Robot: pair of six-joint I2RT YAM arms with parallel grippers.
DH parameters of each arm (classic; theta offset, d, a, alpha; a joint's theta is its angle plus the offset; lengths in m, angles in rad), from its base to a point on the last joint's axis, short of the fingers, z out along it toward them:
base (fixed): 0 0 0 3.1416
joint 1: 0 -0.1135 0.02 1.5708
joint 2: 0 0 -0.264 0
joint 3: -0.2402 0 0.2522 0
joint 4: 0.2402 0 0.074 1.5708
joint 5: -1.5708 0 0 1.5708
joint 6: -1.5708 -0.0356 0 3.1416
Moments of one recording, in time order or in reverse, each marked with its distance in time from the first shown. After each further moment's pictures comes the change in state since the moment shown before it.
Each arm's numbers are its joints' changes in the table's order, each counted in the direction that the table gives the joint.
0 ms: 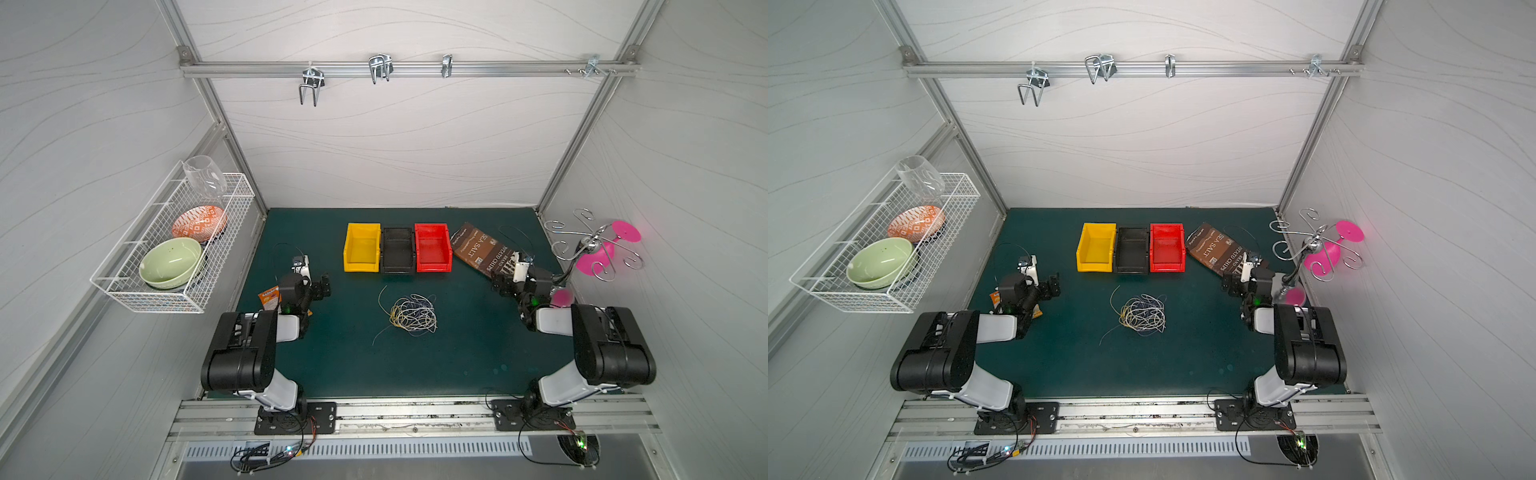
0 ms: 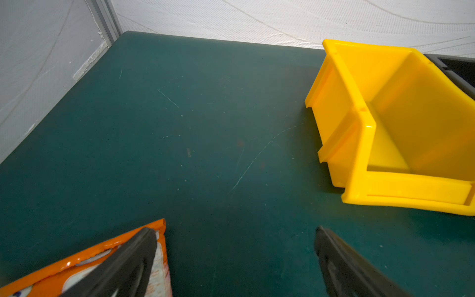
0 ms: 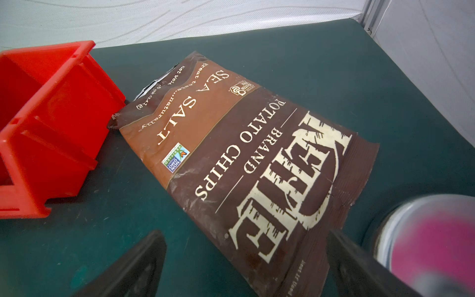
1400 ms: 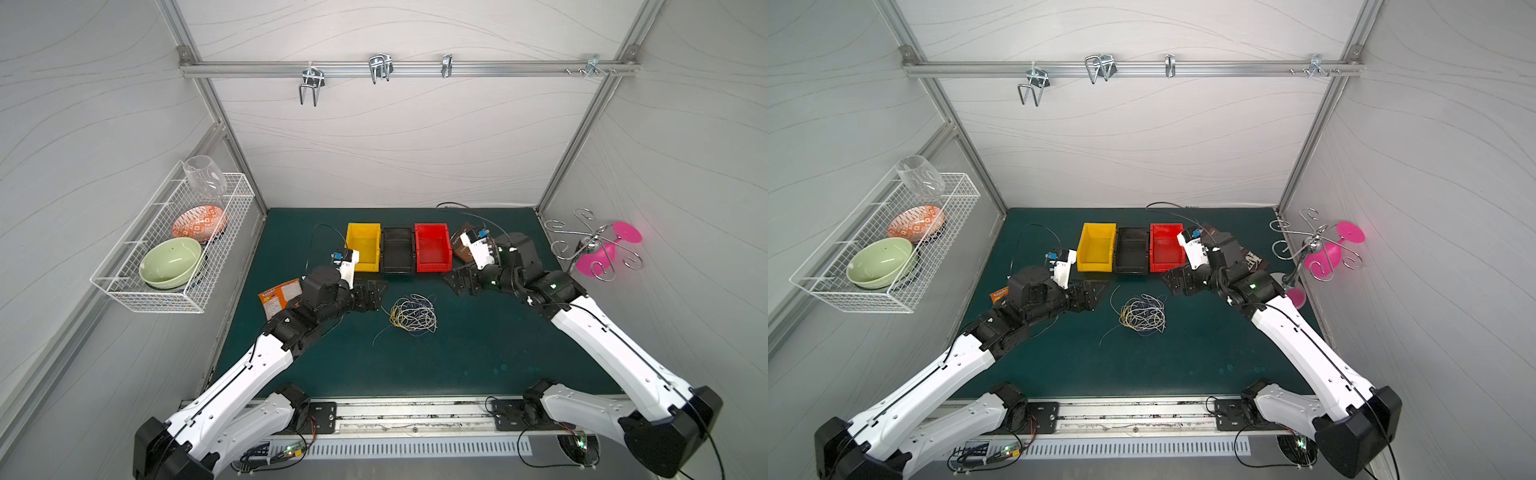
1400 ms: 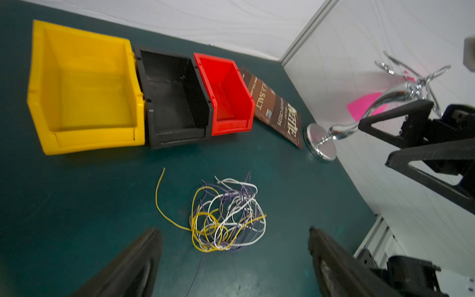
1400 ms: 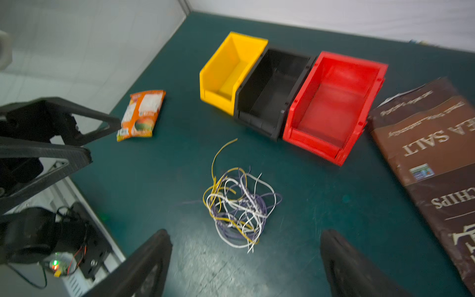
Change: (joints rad) left arm 0.628 -0.638 -0.324 1.004 -0.108 0.437; right arm -0.626 -0.420 -0.674 1.317 0.126 -0.115
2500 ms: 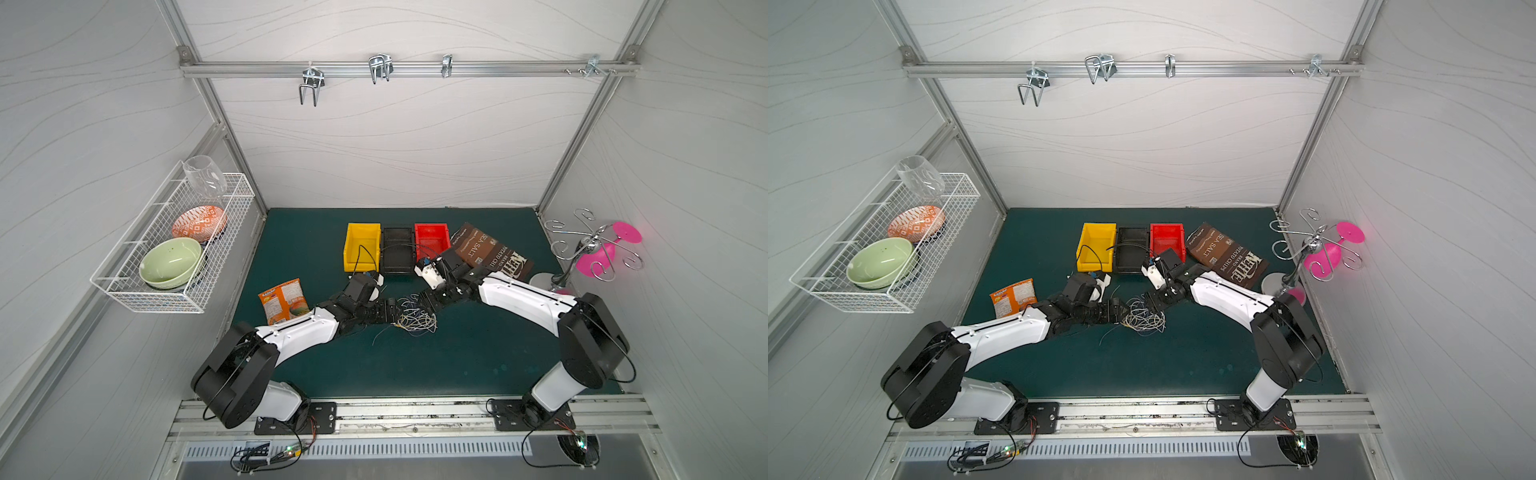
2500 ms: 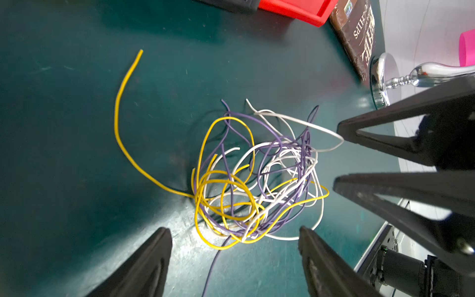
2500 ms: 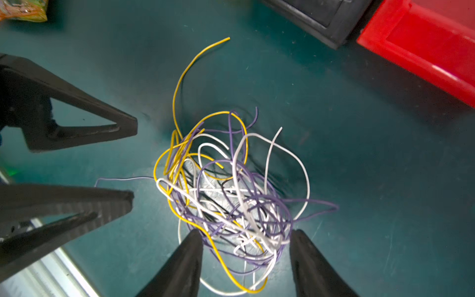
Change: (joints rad) left arm 0.040 0.504 0.073 -0.233 -0.135 0.168; right arm -0.114 0.497 0.030 -0.152 -0.018 0.037
